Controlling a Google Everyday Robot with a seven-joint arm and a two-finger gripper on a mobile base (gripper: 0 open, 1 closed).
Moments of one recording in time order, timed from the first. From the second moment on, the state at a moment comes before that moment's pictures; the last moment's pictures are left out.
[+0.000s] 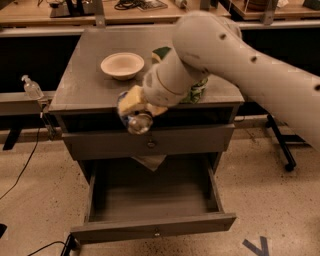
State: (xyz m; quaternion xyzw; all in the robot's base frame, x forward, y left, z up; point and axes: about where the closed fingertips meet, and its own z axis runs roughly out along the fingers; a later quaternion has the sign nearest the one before) arm 0.571 0.043 0.854 -0.94 -0.11 -0.16 0.26
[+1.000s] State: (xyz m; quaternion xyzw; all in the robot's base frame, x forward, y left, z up) arm 0.564 0.009 0.768 -0.95 -0.11 -0.21 0.21
